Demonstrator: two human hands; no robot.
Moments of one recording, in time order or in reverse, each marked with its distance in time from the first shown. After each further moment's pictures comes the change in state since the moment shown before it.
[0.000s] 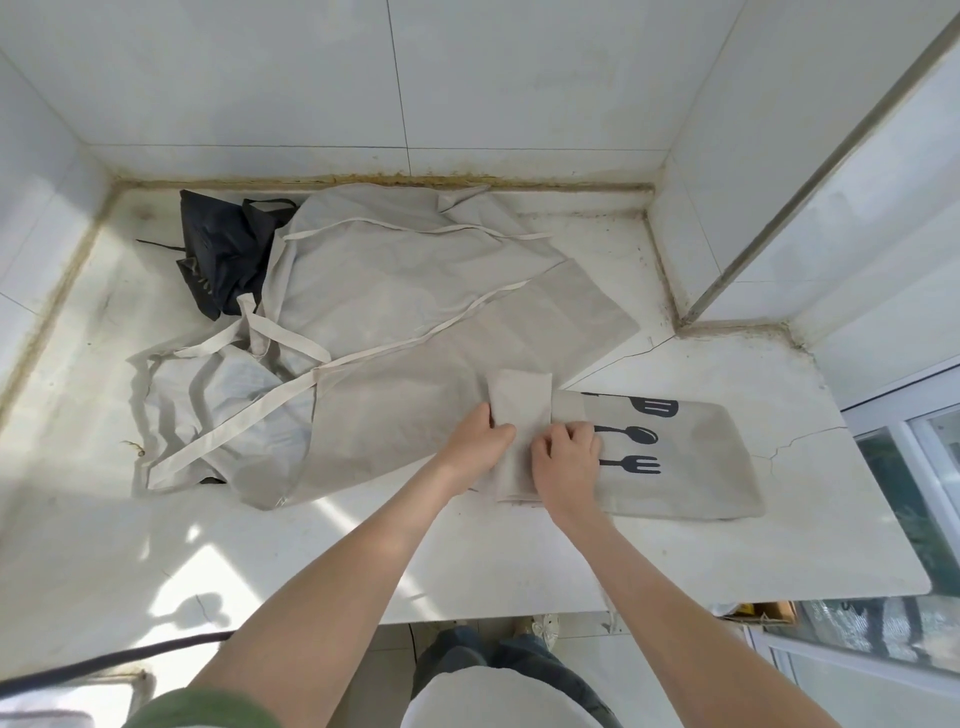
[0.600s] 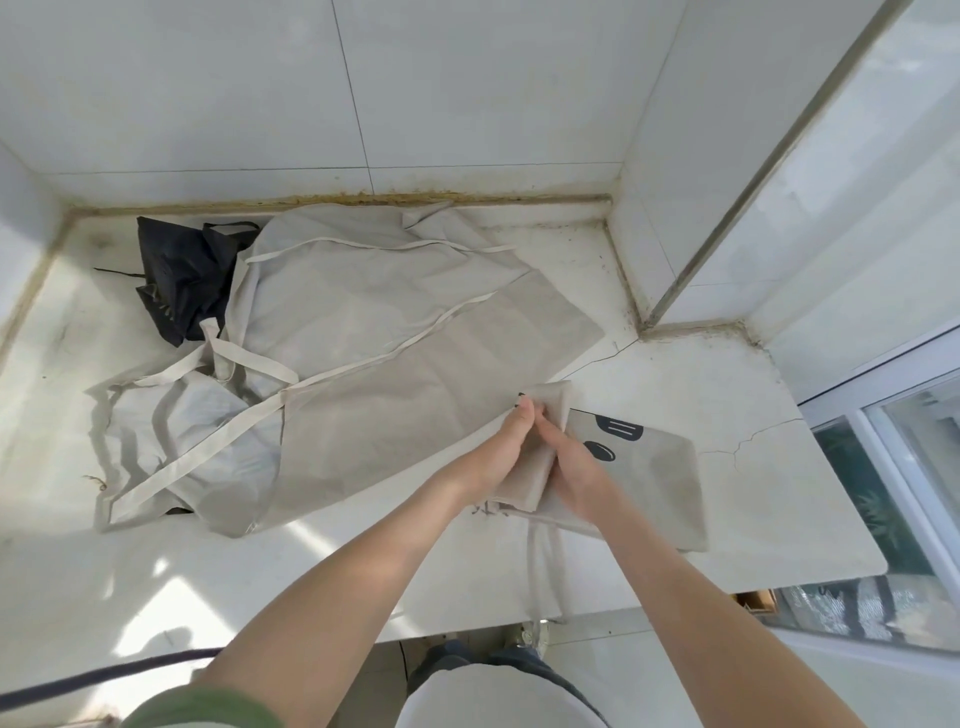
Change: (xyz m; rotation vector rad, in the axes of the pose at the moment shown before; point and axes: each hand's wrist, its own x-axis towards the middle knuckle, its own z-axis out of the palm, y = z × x) left_hand 0.002 0.018 0.038 -0.103 -0.352 0.039; right_hand 0.024 0.004 -0.063 1.141 -0.594 0.458
